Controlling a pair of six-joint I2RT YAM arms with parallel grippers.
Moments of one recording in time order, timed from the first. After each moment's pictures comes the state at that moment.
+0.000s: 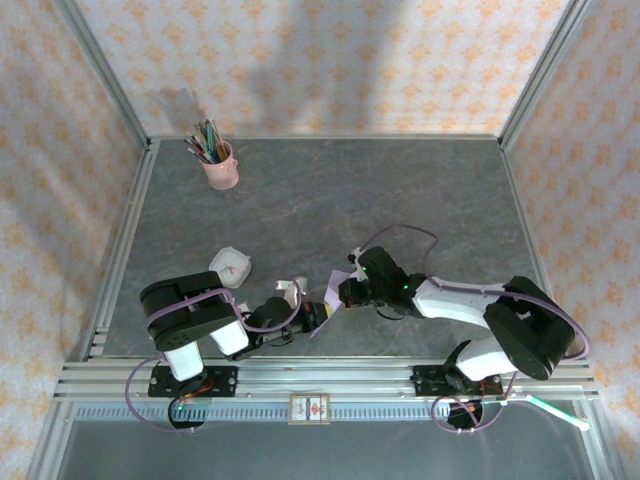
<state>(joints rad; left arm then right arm) -1.00 1.75 0.19 1.16 0.01 -1.14 0.78 1.40 0.53 0.03 -0.25 0.63</state>
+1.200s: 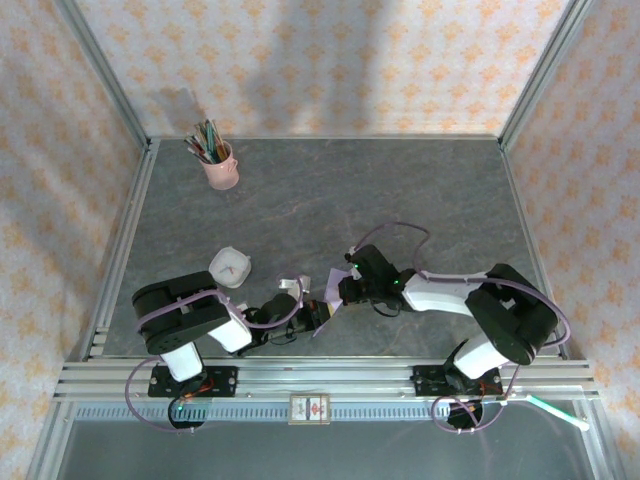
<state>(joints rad) -1.00 1.71 0.25 0.98 -0.01 -1.17 0.78 1.51 0.58 0.01 -0.16 0.58</state>
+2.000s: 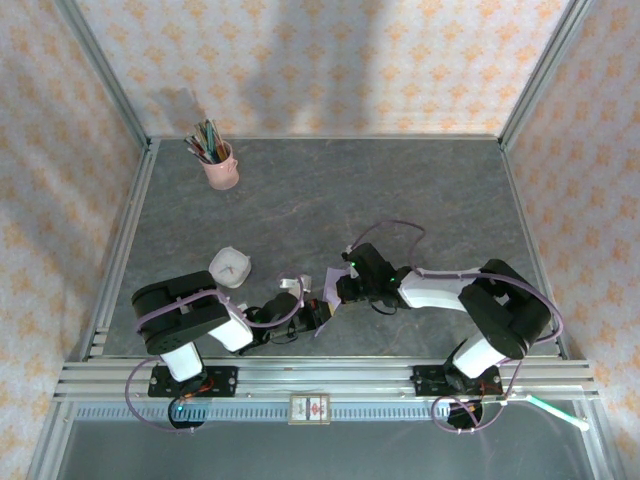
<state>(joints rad) -1.00 1.71 0.26 0.95 -0.01 -1.17 0.78 1.55 0.61 0.01 -0.15 0.56</state>
